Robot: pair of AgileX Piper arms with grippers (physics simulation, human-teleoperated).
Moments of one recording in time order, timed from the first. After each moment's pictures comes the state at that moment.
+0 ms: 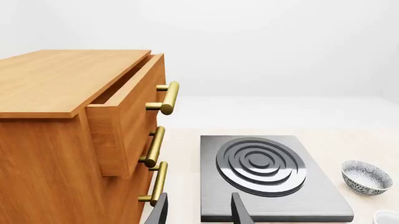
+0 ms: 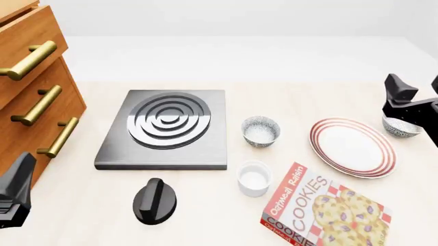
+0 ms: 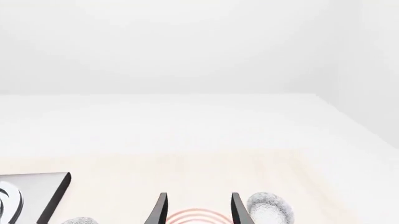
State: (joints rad) left arm 0.00 0.00 0.00 0.00 0.00; right arm -0.10 1.06 -0.32 -0.70 -0.04
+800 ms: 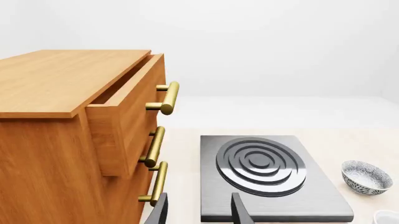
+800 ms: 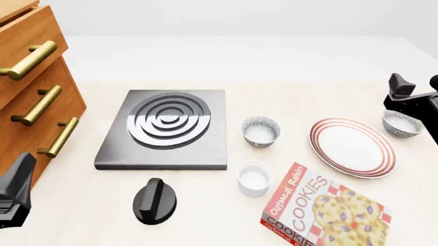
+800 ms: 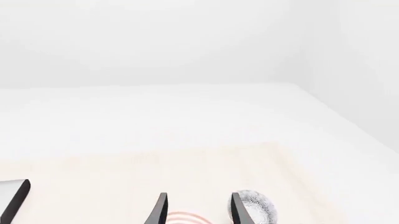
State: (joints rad) left arm 0.00 0.00 0.00 0.00 0.00; right arm -0.19 1.27 -0.40 -0.79 -0.05
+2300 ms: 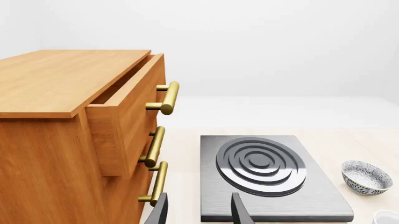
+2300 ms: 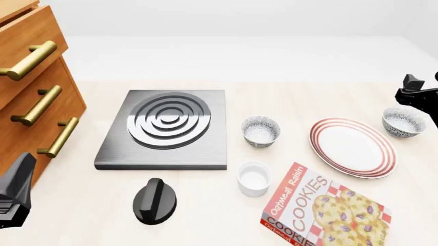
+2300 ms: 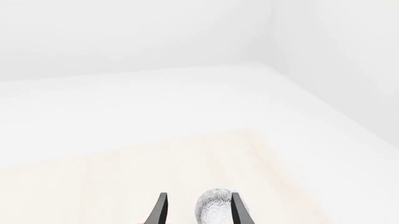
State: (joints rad) left arm 0.00 0.00 0.00 0.00 0.00; right arm -0.33 1.51 -0.56 -0.80 -0.05
